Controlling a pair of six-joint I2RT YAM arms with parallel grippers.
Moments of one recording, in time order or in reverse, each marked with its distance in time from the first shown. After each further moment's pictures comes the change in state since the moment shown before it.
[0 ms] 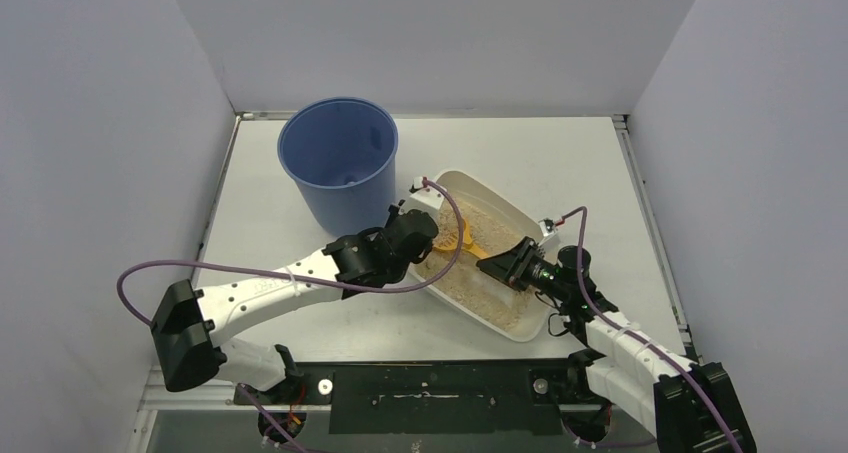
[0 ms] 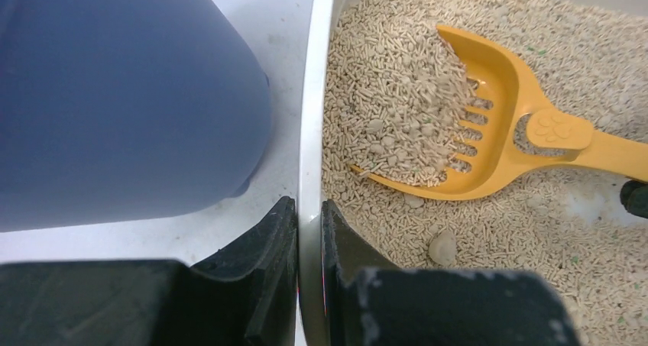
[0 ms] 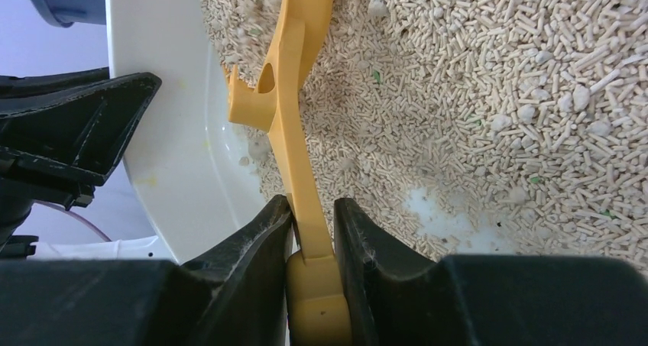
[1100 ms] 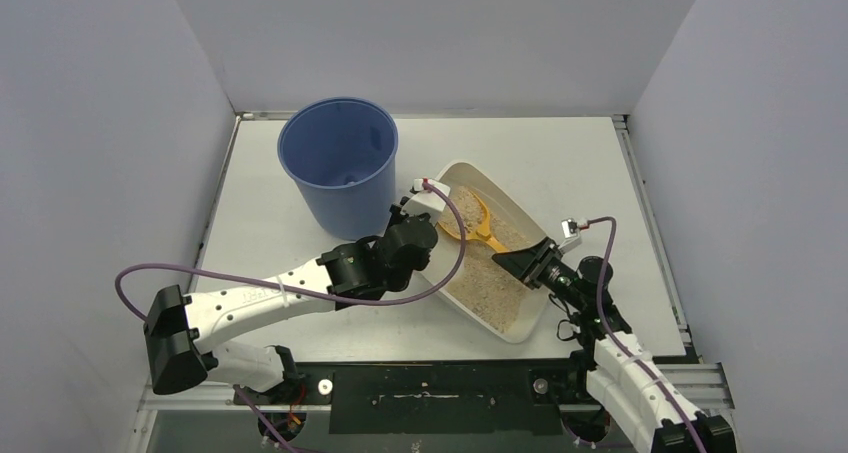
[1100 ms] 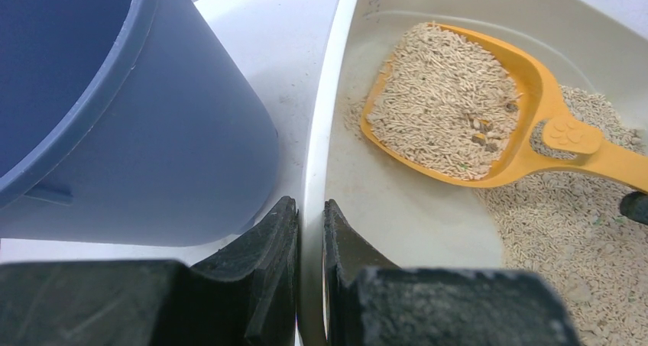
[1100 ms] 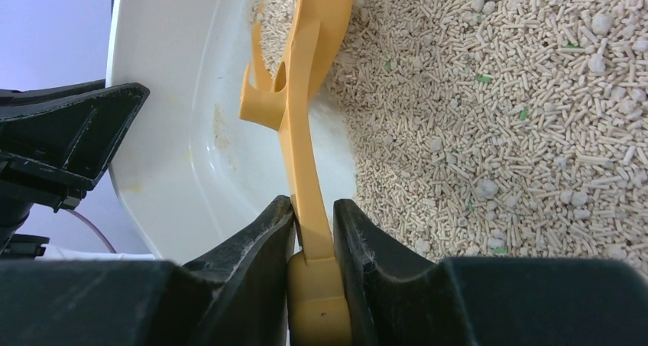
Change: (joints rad) left arm -0.086 -0.067 0.005 0.140 -0.148 0.082; right arm -0.123 -0.210 -0.055 0.035 -0.033 -0.027
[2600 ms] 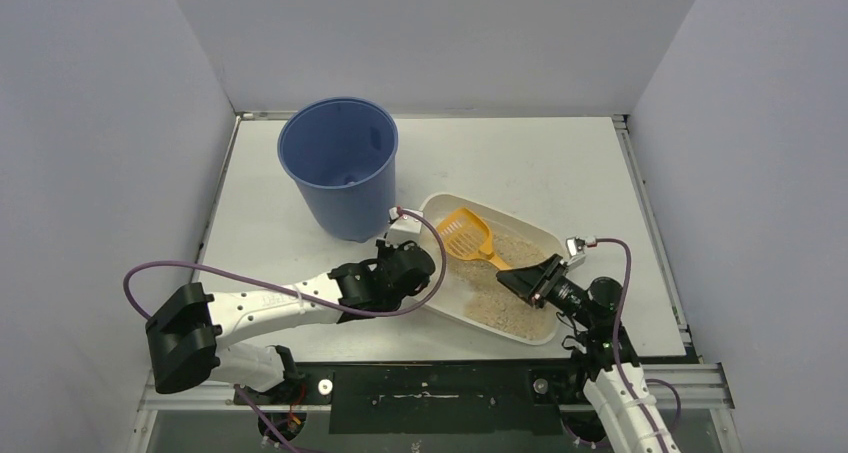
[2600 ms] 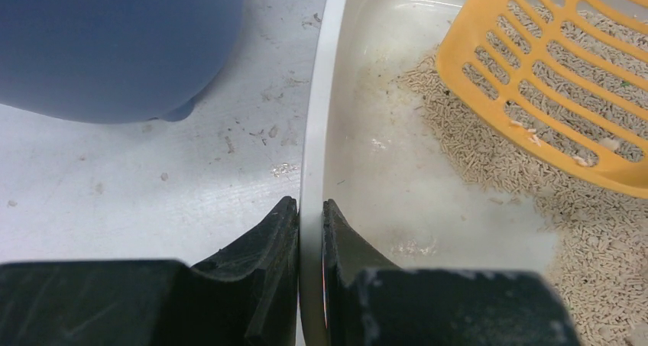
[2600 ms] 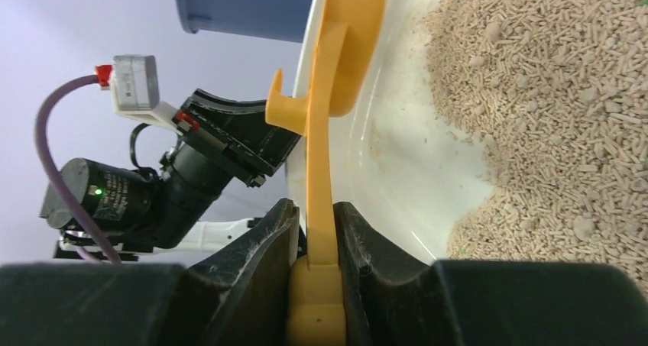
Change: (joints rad) left arm 0.010 0.018 -0.244 -0.037 0.033 -0.429; right arm -0.063 -0.391 -0.094 -0.205 -0.144 0.272
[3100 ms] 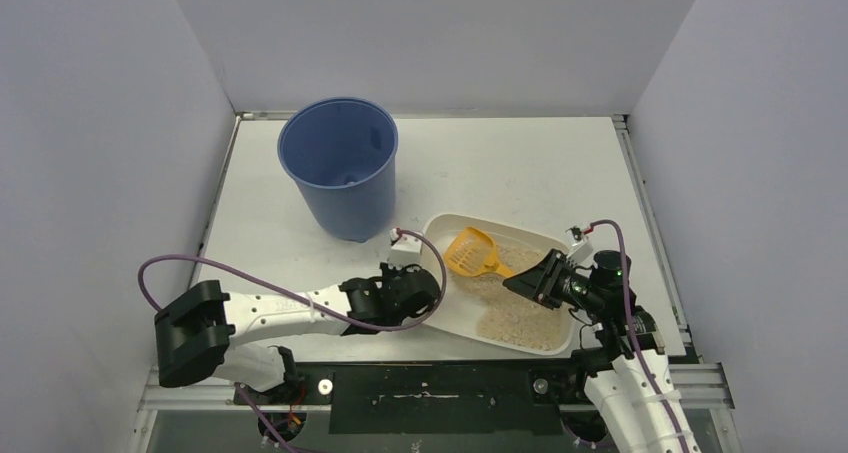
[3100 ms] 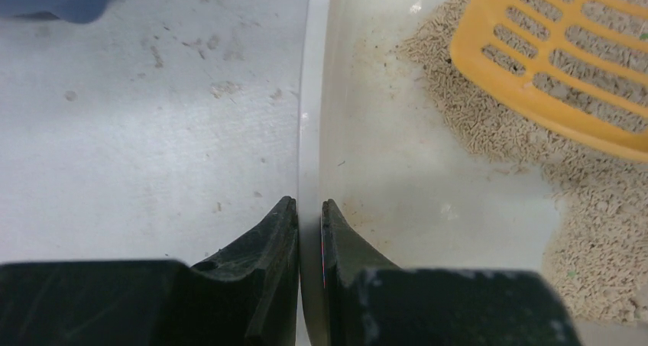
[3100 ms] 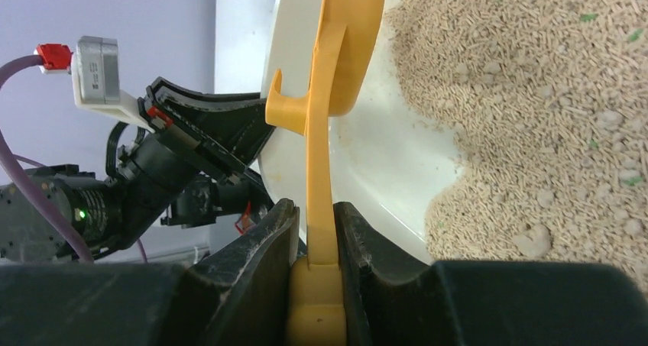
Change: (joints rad) left arm -0.062 0.021 -0.080 -0.022 0.080 -0.226; right arm 0.000 0.130 0.396 -0.726 0.032 -0.481
